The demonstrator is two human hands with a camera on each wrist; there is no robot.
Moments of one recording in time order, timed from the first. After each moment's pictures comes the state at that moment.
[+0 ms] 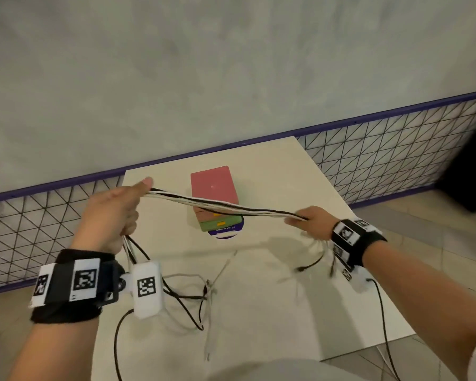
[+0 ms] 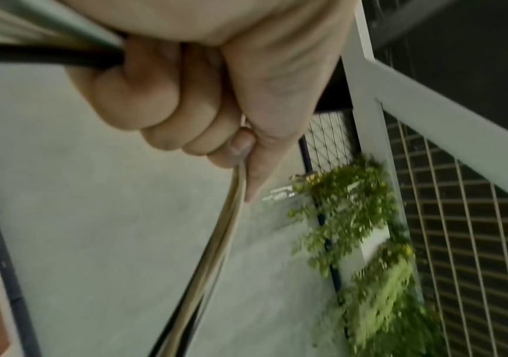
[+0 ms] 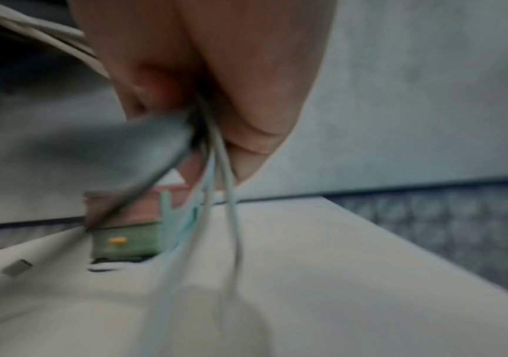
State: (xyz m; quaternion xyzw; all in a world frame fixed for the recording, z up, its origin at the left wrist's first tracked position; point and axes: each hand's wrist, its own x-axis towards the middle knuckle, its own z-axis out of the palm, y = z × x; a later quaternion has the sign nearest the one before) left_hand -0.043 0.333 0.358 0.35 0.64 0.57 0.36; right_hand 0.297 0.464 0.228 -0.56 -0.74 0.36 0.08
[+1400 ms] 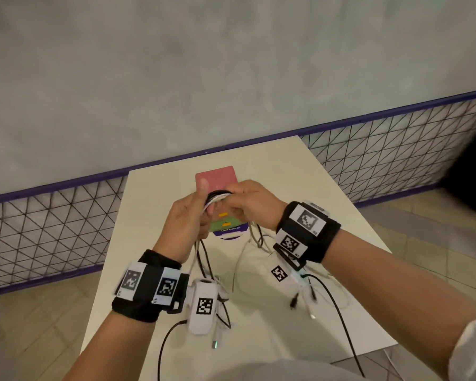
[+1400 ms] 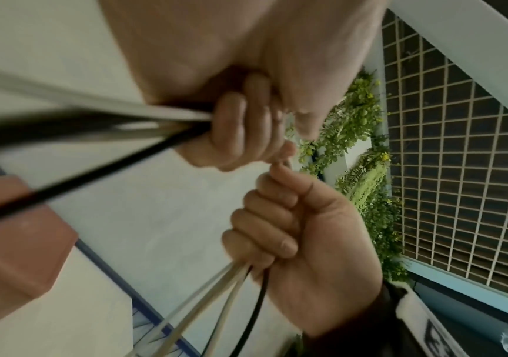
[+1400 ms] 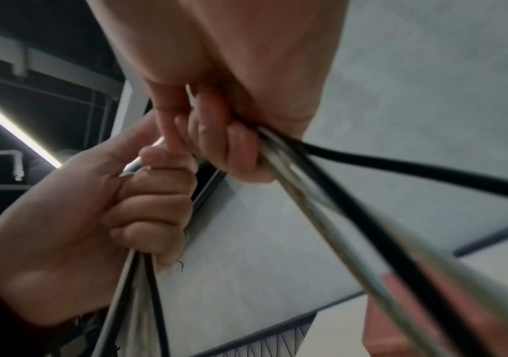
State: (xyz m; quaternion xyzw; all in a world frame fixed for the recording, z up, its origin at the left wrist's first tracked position) left_hand 0.031 0.347 0.329 0.49 0.55 0.52 0.43; right_hand 0.166 0.414 0.327 -0.32 -0.69 0.60 0.27
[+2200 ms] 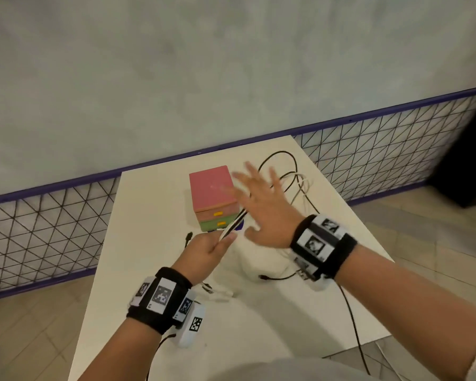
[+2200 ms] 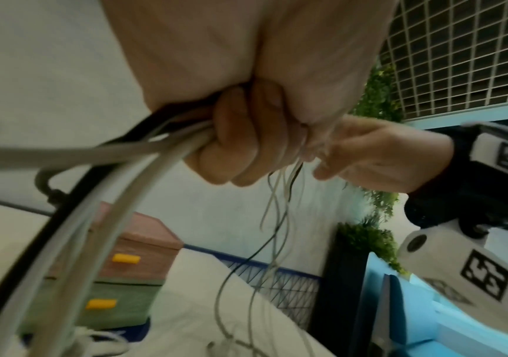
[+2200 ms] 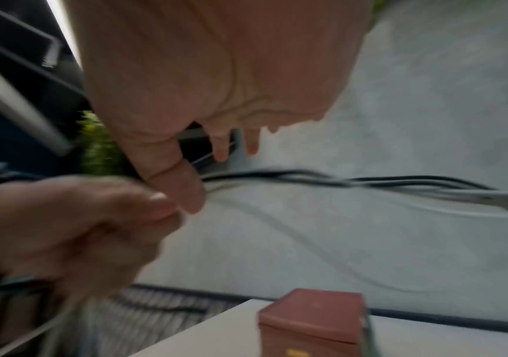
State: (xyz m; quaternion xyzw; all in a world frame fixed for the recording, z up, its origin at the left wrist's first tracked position) left_hand 0.029 0.339 0.262 0.69 0.61 0.26 0.28; right_hand 0.205 0.410 0.298 -0.37 -0.92 0.05 0.10
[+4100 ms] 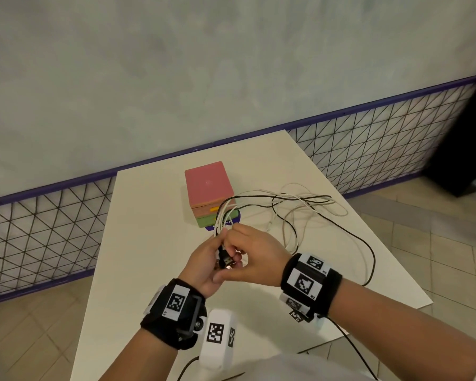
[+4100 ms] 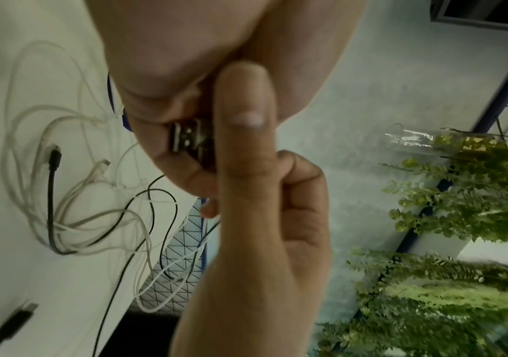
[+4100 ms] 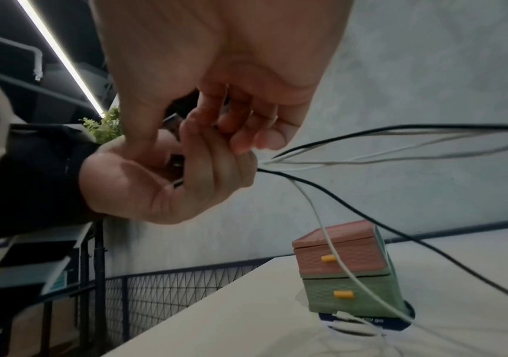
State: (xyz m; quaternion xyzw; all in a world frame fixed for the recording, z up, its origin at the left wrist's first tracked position) left_hand 0.061 0.322 0.253 0.21 0.52 0.49 0.67; right_hand 0.196 0.350 0.245 -0.29 -0.87 0.26 0.31
